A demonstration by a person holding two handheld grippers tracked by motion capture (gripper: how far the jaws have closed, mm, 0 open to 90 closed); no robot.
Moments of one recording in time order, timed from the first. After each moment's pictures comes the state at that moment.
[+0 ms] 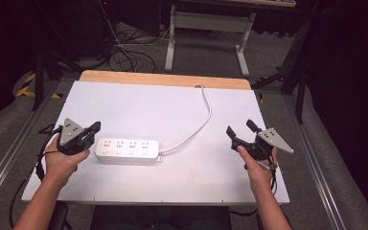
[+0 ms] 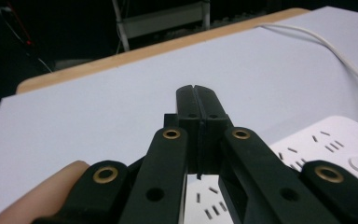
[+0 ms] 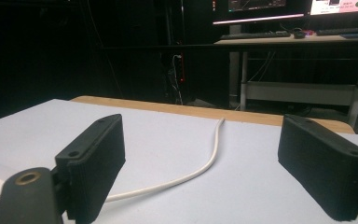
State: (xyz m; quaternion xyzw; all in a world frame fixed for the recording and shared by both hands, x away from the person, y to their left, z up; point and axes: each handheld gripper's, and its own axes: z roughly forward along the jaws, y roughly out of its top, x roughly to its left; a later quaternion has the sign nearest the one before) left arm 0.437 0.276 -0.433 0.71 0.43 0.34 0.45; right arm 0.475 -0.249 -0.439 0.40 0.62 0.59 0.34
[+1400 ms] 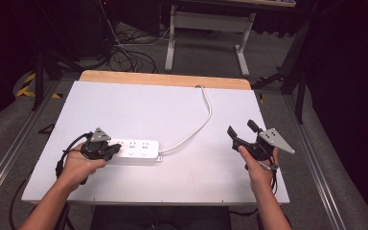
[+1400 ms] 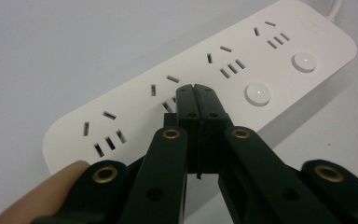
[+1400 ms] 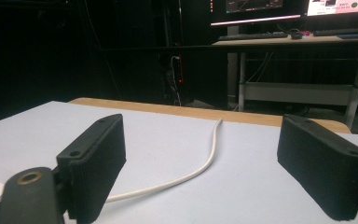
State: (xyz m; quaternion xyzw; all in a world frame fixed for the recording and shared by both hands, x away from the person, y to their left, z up) left arm 0.449 0.239 -0.461 0.81 0.43 0.17 0.35; right arm 0.473 -0.251 -0.438 0.40 0.61 0.59 0.34
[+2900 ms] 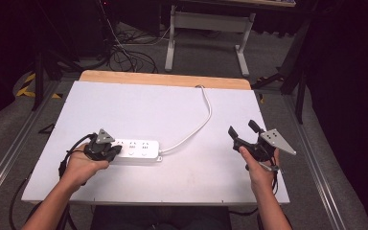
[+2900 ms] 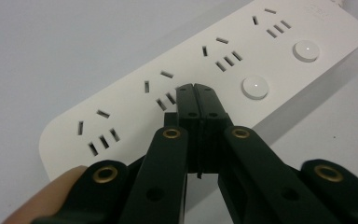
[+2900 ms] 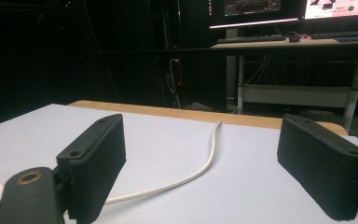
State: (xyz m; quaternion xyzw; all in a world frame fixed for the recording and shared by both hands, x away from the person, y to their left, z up) left arm 0.447 0.230 -0.460 0.83 0.42 0.19 0.31; right arm 0.470 -0.252 -0.436 0.40 0.61 0.59 0.34
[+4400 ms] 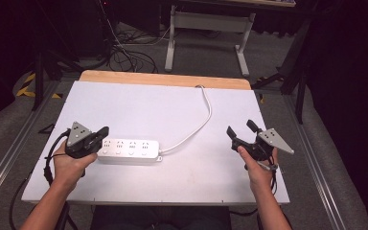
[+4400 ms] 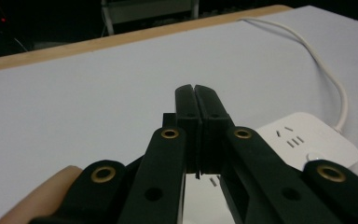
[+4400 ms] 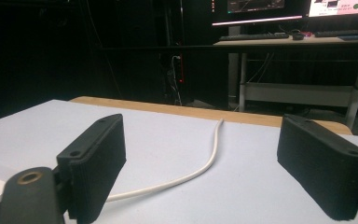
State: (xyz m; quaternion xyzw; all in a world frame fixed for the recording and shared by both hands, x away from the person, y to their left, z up) left arm 0.430 0.261 -0.433 0.69 0.45 0.31 0.47; right arm 0.472 -0.249 -0.438 0.40 0.61 0.59 0.34
